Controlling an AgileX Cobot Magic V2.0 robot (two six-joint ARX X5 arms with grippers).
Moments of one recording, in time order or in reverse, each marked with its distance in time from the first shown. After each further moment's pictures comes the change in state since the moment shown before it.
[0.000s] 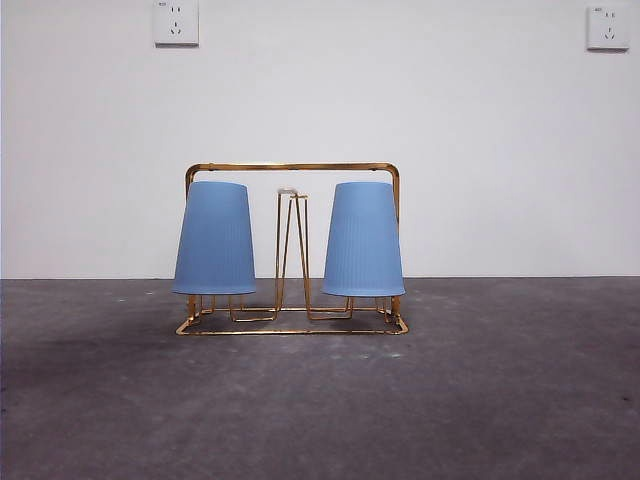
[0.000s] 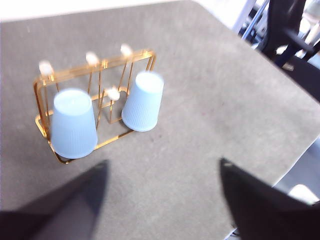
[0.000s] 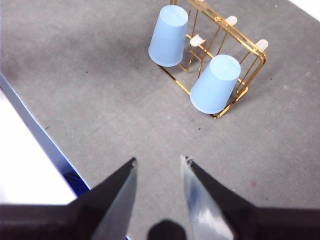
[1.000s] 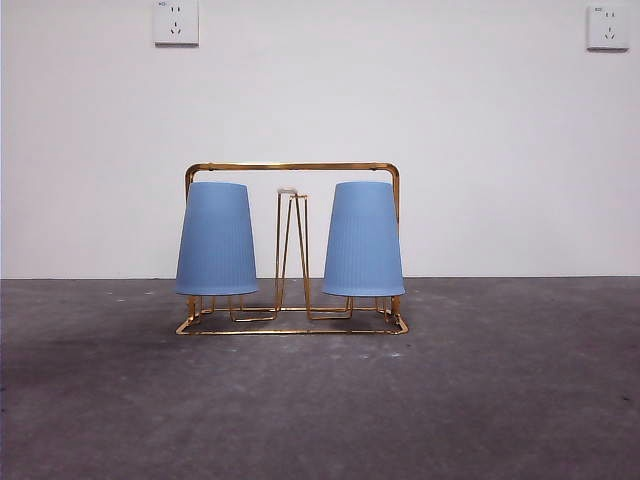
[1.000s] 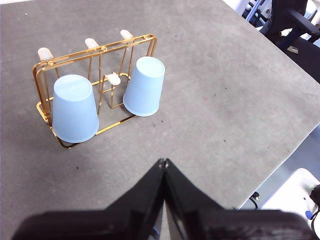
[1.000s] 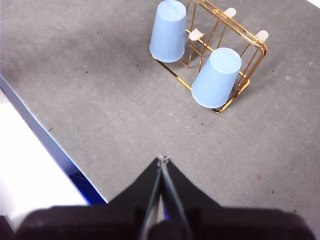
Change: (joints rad) left arm 0.000 0.034 0.036 -0.077 0.000 0.030; right arm 0.000 -0.001 0.000 -0.007 0.000 0.046
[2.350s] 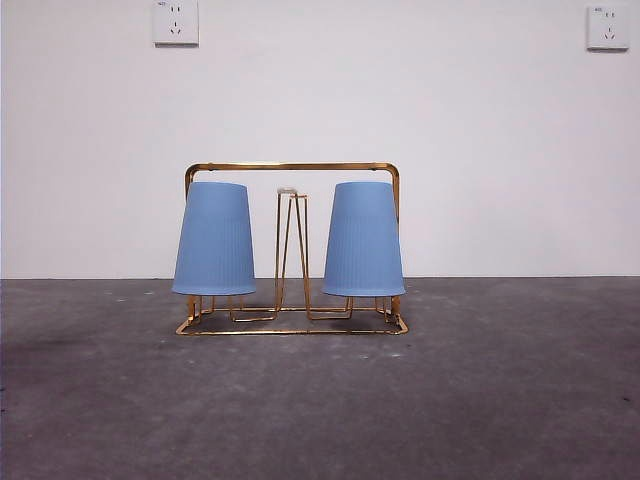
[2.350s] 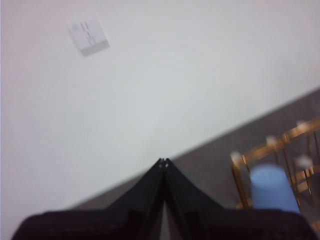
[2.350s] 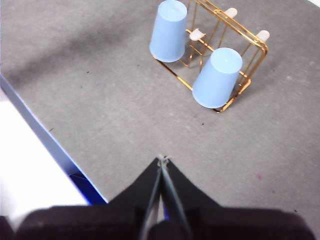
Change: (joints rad) left arm 0.413 -0.486 -0.628 0.742 -0.120 0.454; right arm 0.000 0.000 0.000 0.000 0.001 0.003
